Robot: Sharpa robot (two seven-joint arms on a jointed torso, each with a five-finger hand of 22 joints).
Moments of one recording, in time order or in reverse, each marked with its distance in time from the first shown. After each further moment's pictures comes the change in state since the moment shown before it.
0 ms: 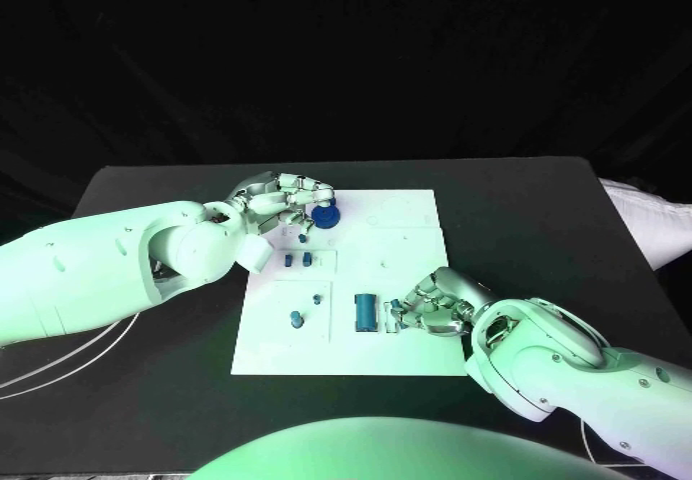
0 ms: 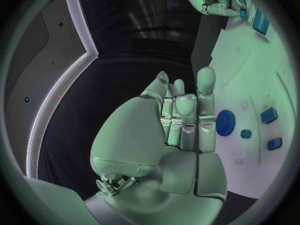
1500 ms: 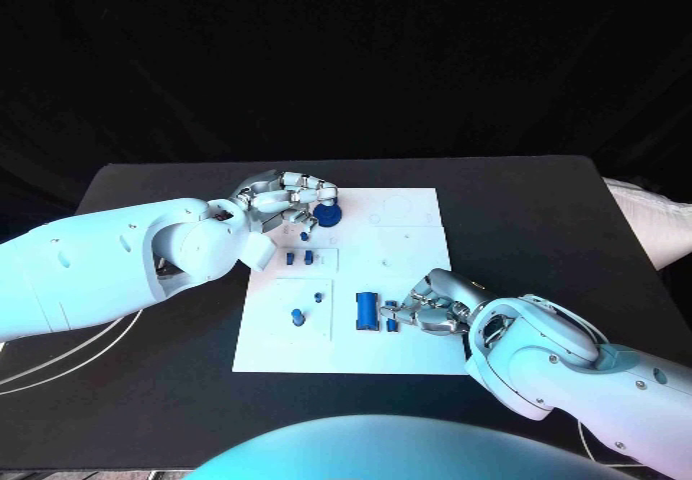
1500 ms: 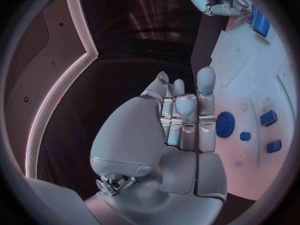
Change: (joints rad) left arm 0.000 0.002 0.000 0.000 0.000 0.006 -0.006; left_hand 0.000 0.000 0.003 0.003 0.000 0.000 0.000 0.000 -0.001 0.000 0.000 0.000 -0.001 0.000 0.000 0.000 0.000 0.000 0.000 0.000 0.000 0.000; right arm 0.004 0.013 -0.001 -0.002 -0.056 0.074 -0.007; right_hand -0.181 0.054 -0.203 -0.006 -0.180 0.021 -0.014 0.012 0.045 0.014 -0.004 0.045 0.049 -0.002 -0.002 0.005 0.000 0.000 0.003 -0.003 0.004 0.010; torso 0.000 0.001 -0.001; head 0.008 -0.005
